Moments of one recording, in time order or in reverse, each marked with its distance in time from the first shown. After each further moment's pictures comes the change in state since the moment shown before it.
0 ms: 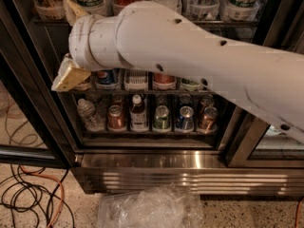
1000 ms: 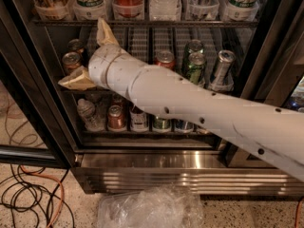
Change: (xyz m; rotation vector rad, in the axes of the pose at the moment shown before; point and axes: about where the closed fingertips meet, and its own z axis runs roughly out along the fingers) arm 0.064 -0.008 0.018 0.297 -0.084 0.274
